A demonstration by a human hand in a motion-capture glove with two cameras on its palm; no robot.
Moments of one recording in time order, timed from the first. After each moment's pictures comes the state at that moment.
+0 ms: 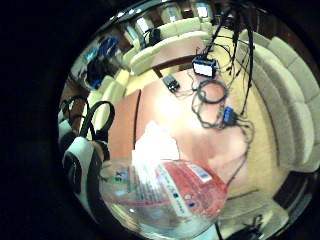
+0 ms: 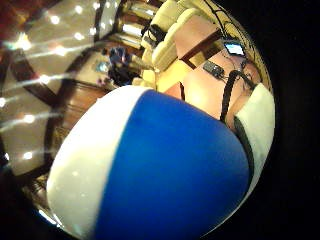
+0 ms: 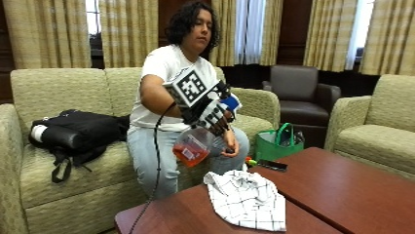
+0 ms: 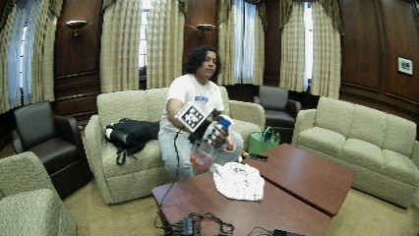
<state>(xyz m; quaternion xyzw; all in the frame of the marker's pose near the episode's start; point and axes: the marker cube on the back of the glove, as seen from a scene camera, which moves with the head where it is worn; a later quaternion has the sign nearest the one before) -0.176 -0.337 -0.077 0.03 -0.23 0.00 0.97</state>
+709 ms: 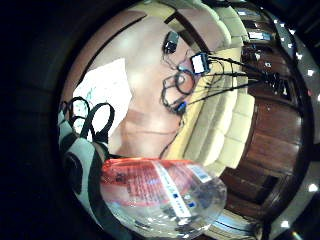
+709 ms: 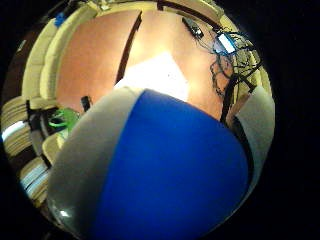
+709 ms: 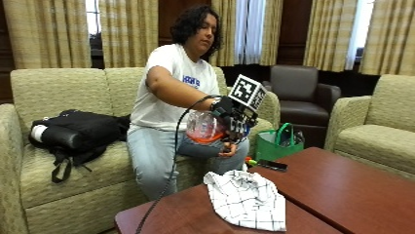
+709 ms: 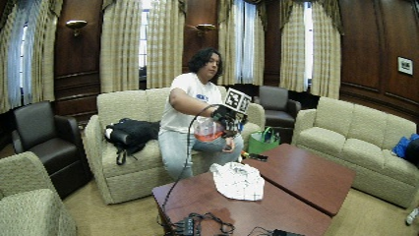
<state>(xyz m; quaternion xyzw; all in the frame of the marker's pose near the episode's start) -0.296 -0.305 -0.021 -0.14 0.29 -0.20 0.93</state>
